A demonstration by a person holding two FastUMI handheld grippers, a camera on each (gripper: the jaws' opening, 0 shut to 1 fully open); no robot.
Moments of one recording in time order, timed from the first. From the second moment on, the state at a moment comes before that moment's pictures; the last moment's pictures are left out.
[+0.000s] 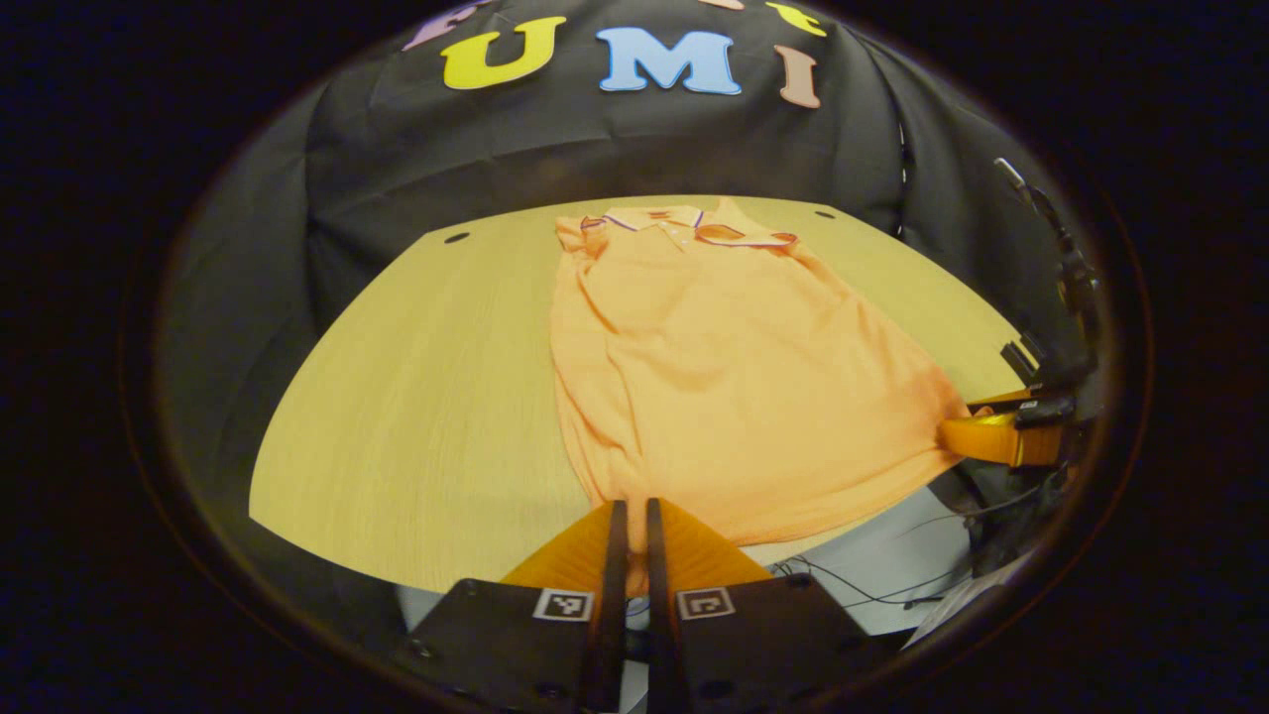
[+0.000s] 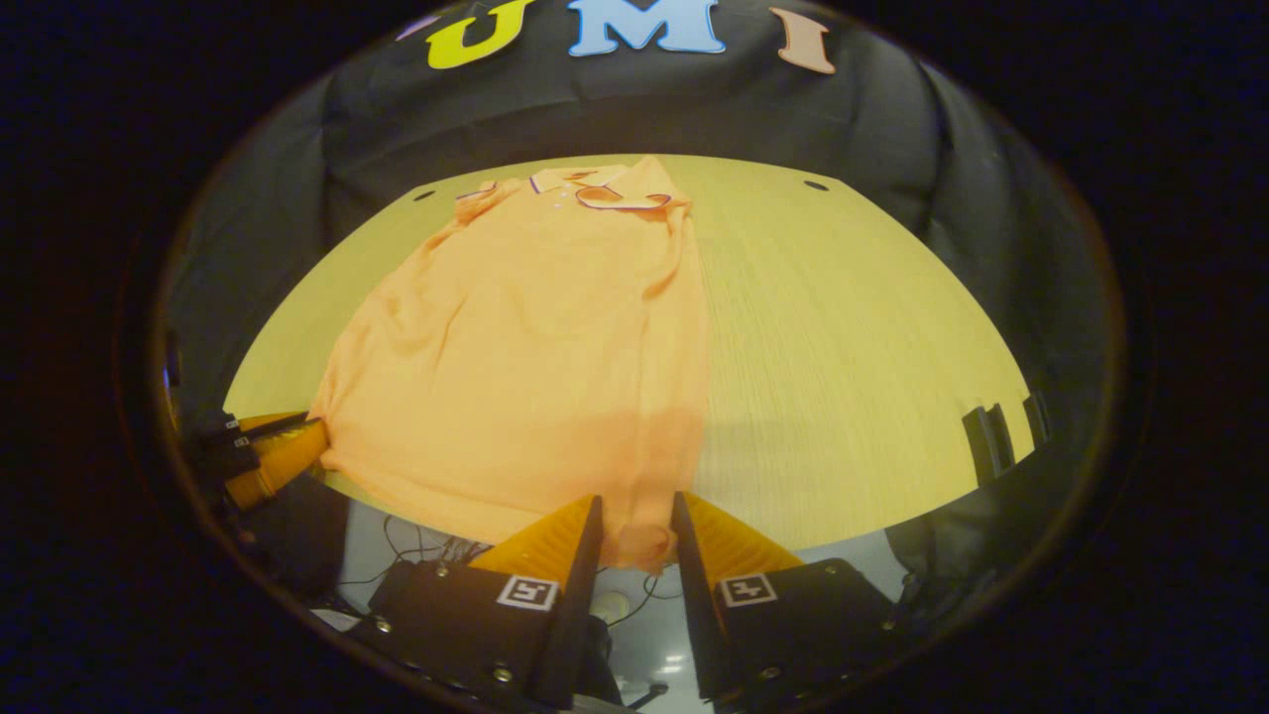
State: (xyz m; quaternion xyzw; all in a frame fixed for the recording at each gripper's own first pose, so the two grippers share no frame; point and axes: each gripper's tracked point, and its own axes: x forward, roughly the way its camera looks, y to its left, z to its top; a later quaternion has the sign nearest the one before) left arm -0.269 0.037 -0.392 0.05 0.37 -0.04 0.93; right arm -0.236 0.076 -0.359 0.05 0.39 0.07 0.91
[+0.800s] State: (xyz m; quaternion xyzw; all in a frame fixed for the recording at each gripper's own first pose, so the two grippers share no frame) left arm -0.220 0.044 -0.292 0.04 0.29 0.00 0.96; right arm -0.188 0.049 -0.253 0.09 0.30 0.10 0.94
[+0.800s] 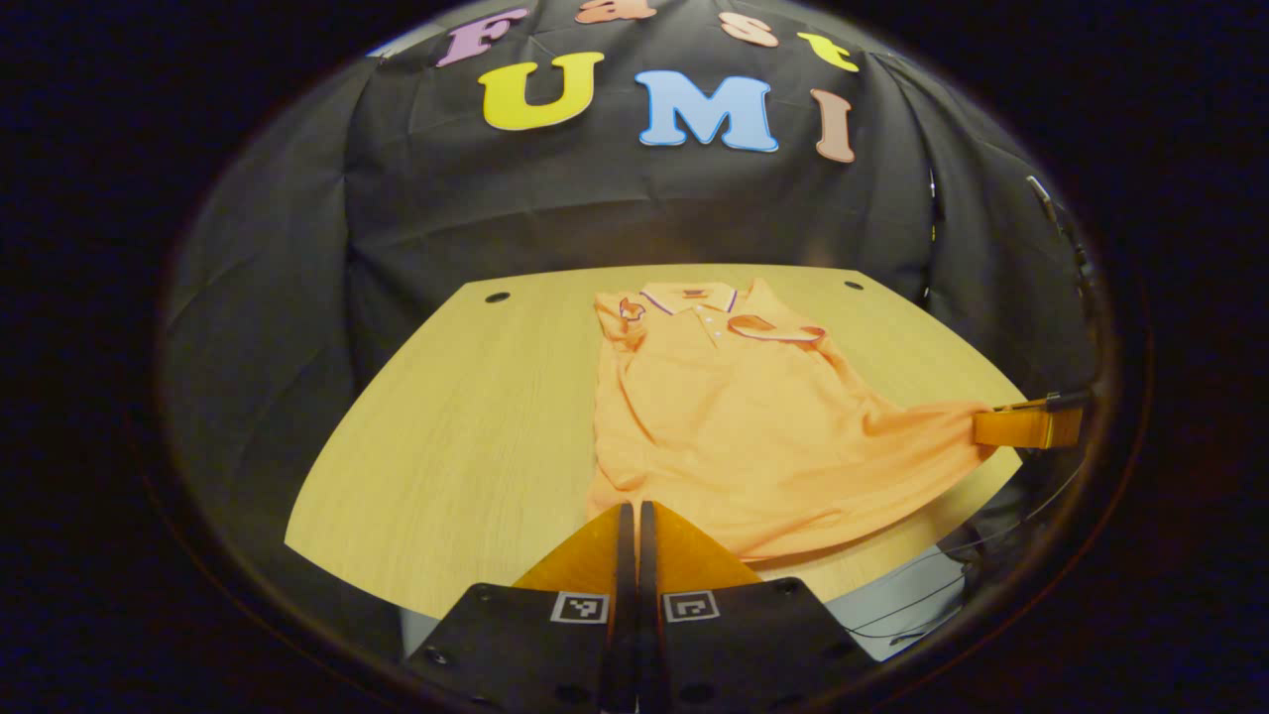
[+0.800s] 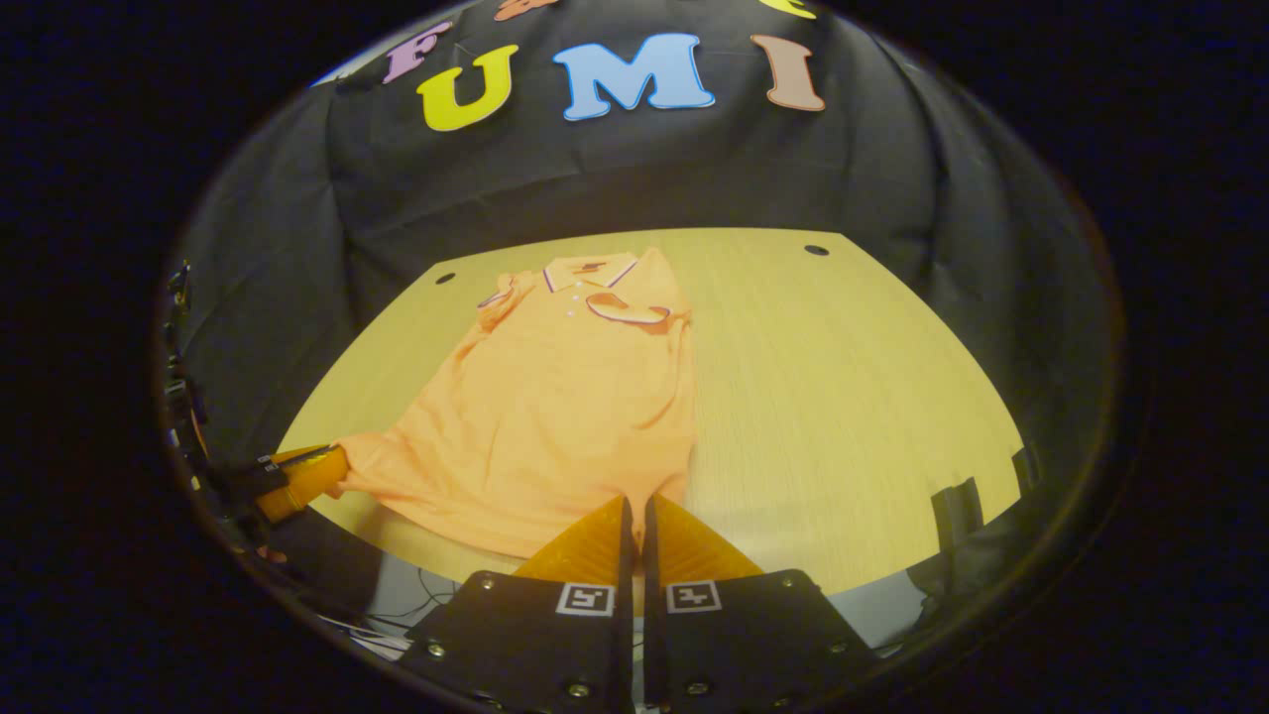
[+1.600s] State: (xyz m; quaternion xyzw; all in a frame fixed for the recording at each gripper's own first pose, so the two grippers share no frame) left arm -0.063 0.056 -0.223 0.01 0.23 -0.01 0.97; right arm -0.048 0.042 -0.175 0.06 0.25 0.08 0.96
